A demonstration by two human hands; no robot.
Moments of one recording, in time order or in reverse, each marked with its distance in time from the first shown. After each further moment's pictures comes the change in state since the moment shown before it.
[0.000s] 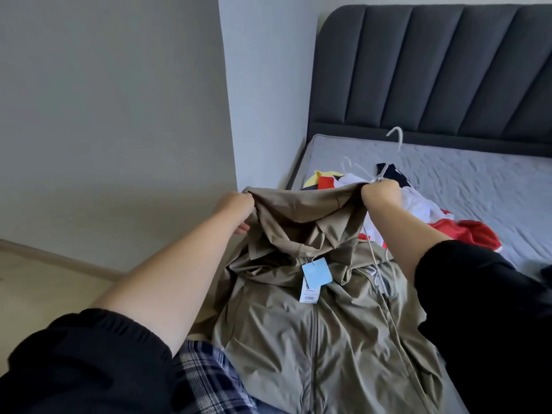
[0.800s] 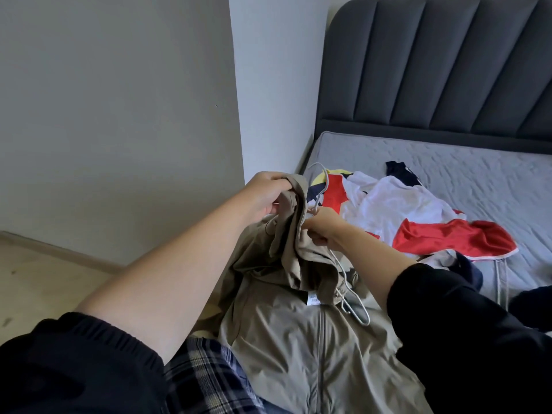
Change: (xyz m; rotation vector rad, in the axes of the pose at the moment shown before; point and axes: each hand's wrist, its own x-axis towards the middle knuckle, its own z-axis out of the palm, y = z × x) left_hand -0.024 0.029 0.004 -0.434 -0.389 0.351; right_hand -0.049 0.019 0.085 0.132 -0.728 0.010
